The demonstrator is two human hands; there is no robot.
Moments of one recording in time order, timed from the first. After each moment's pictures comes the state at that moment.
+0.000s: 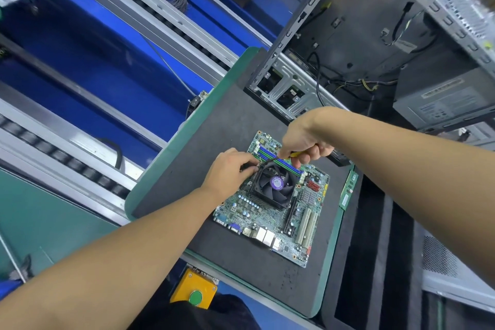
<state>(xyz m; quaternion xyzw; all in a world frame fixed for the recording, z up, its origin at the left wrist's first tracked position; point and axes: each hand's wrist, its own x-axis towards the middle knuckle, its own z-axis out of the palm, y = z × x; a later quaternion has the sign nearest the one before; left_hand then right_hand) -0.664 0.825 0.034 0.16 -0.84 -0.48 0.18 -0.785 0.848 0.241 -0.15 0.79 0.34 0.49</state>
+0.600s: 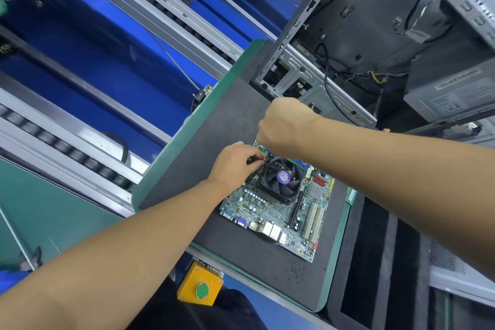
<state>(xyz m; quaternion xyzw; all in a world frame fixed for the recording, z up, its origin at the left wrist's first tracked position) -0.665 0.823 0.035 0.20 -0.83 -0.51 0.13 -0.734 0.834 0.239 -0.66 0.51 0.55 0.06</state>
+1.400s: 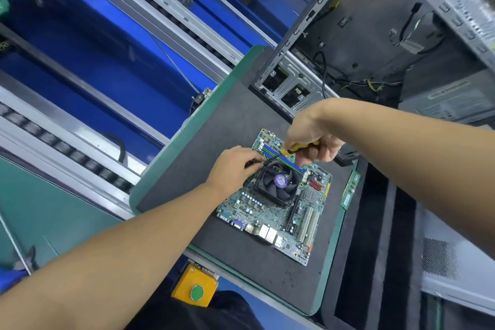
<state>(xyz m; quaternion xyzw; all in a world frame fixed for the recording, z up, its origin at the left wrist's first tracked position) -0.666 0.826 0.030 0.16 -0.83 -0.50 0.19 -0.778 0.842 0.250 -0.07 0.81 0.26 0.52</state>
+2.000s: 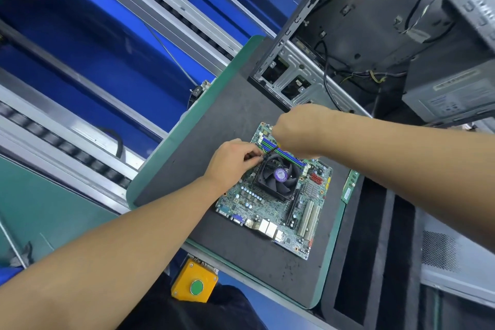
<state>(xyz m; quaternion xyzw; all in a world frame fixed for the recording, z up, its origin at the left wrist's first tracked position) -0.665 0.824 0.033 0.18 -0.82 -0.51 0.18 -0.752 0.852 0.249 -0.60 0.58 0.53 0.15</state>
